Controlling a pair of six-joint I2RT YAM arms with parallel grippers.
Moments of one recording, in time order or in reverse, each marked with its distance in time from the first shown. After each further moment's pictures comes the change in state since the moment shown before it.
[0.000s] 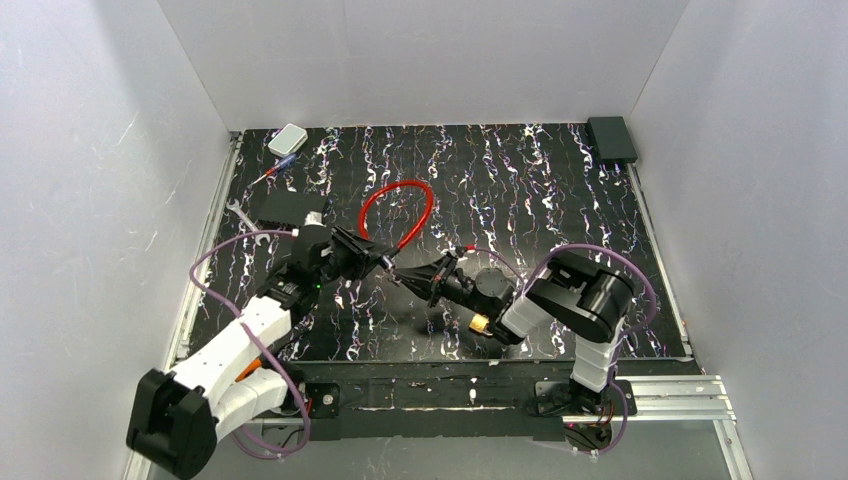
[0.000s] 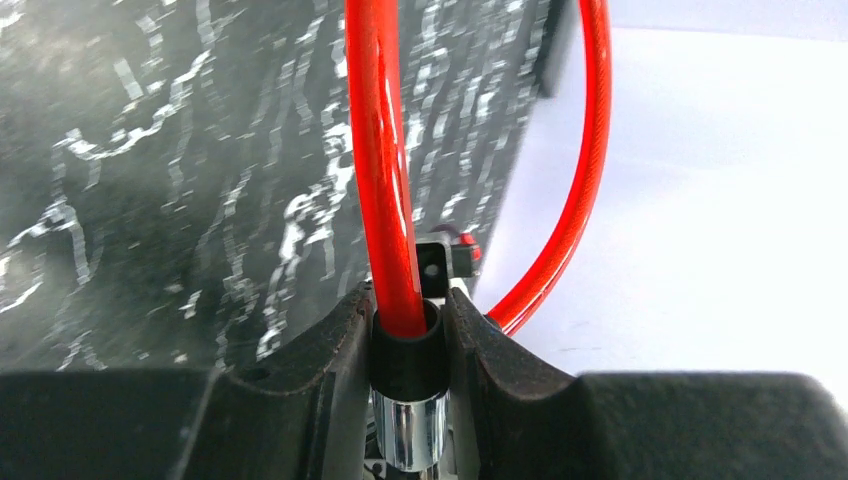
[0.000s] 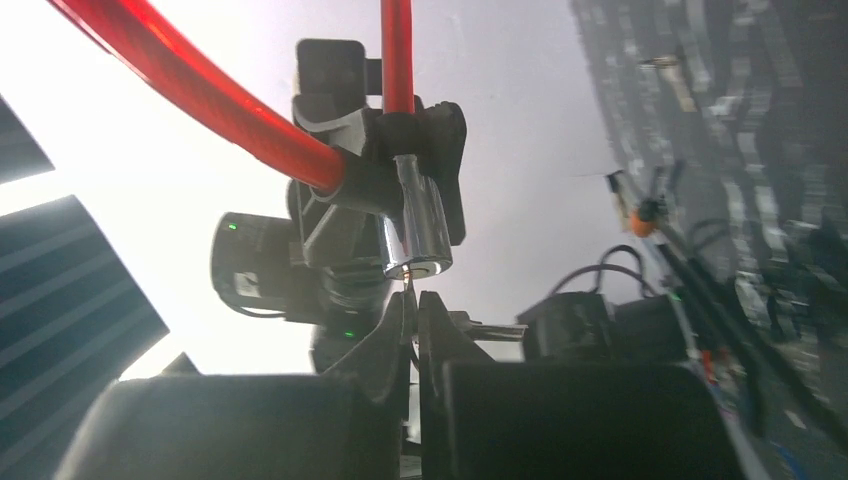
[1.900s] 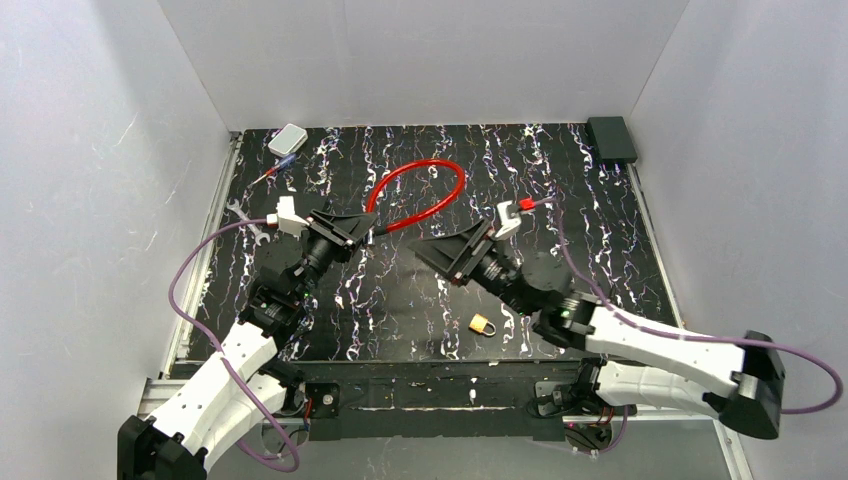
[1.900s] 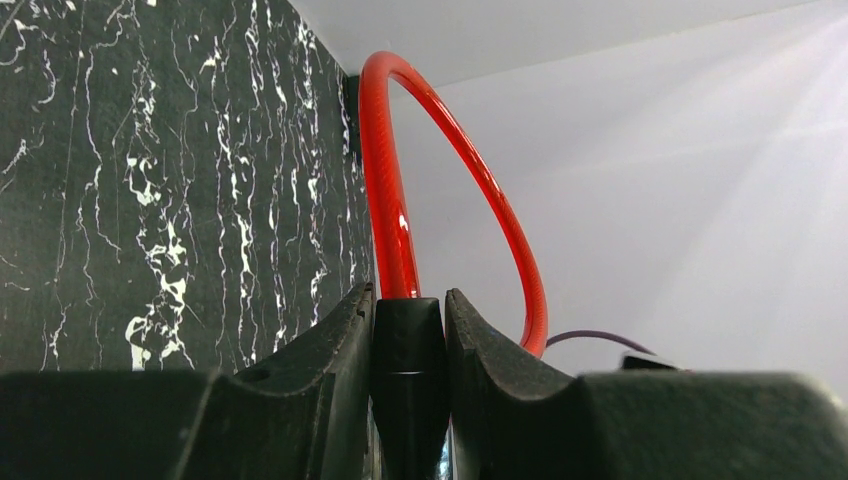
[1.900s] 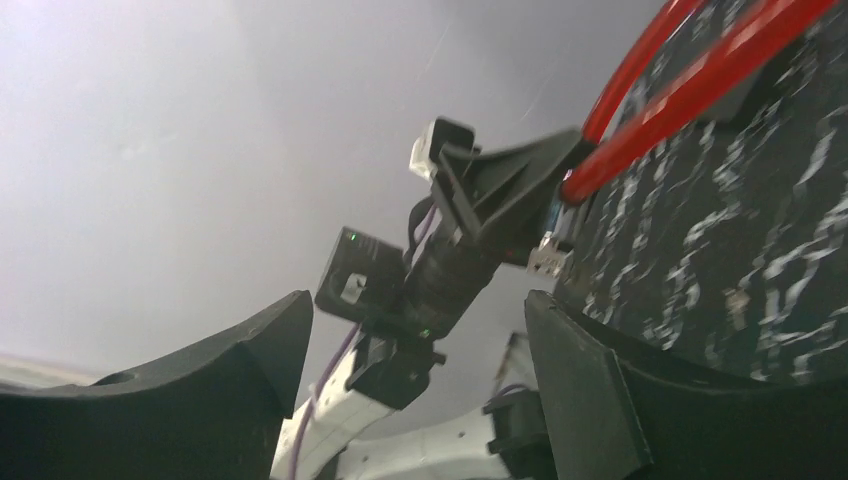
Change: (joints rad) left arm -0.010 -0.254 -0.041 0.303 -0.137 0.061; right arm 0.179 -0.903 0.264 -1.085 0.385 -0.801
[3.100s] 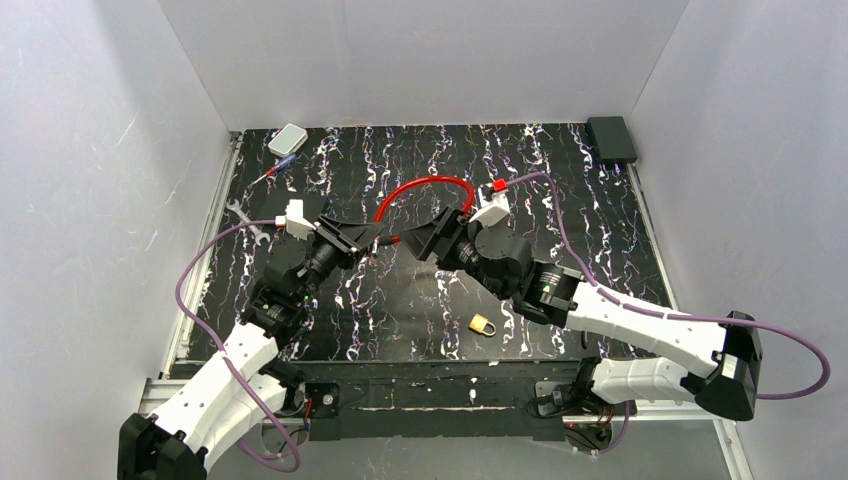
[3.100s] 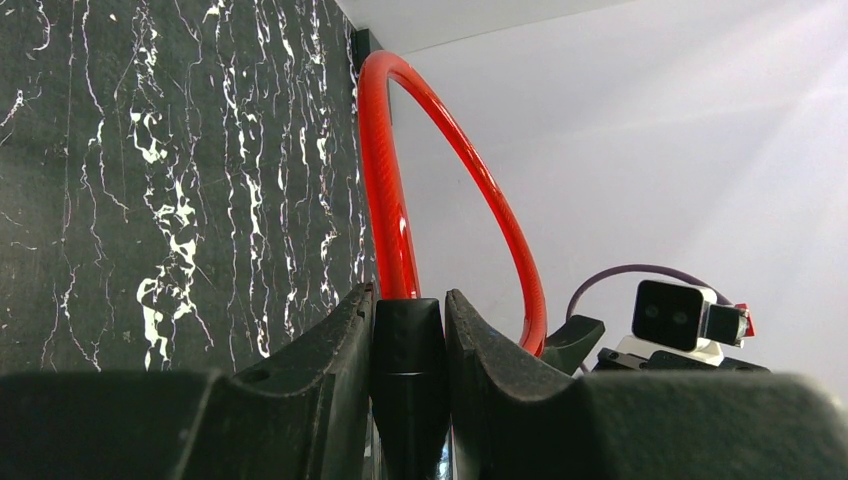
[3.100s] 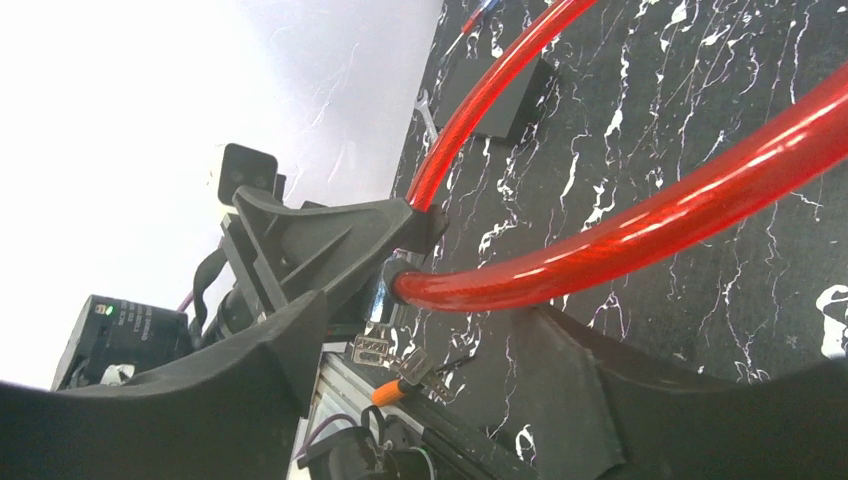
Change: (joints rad) left arm 0.000 0.004 -0.026 -0.012 0.088 0.003; right arm 0.000 0.198 0.271 -0.401 0.195 -0.247
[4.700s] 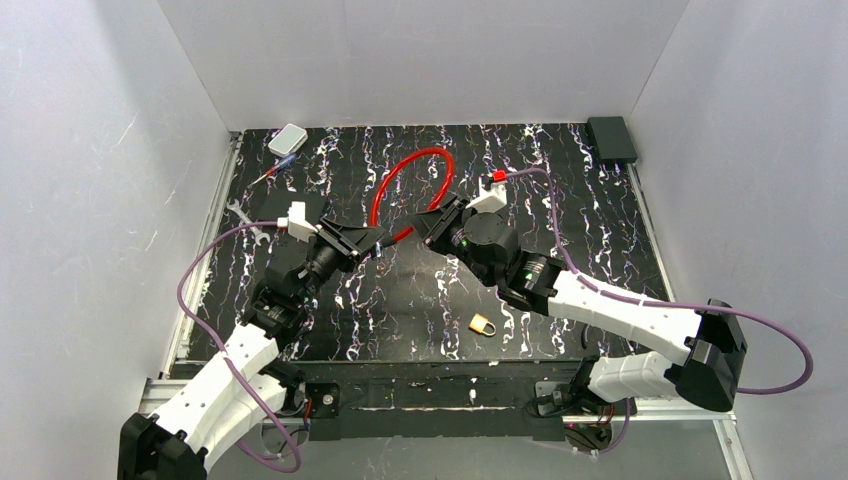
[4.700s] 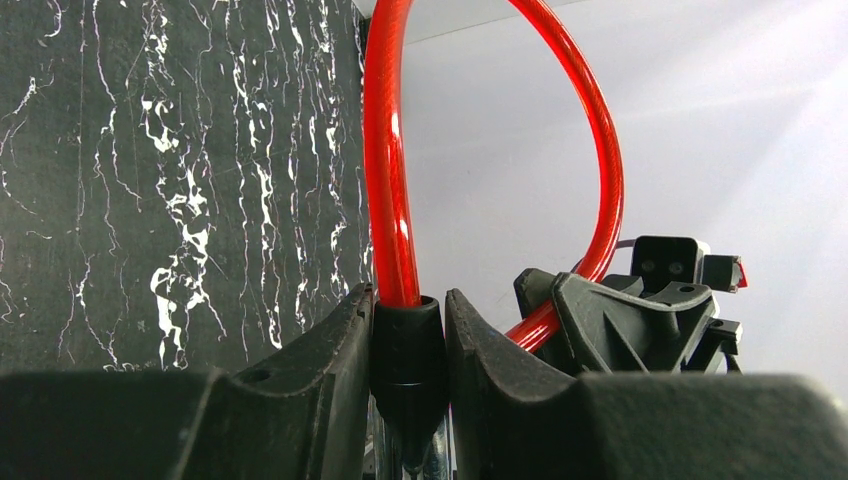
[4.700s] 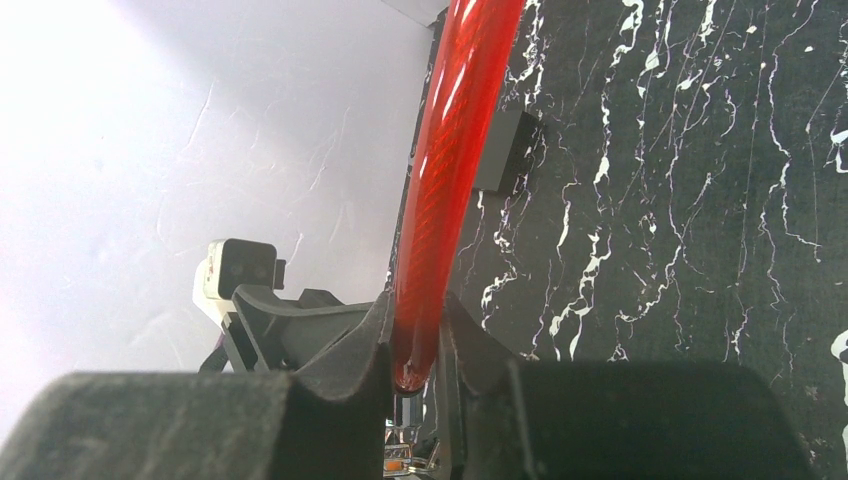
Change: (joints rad) left arm 0.000 -0.003 -0.022 0.003 0.027 0.015; right arm -0.072 0.090 0.021 0.088 0.044 0.056
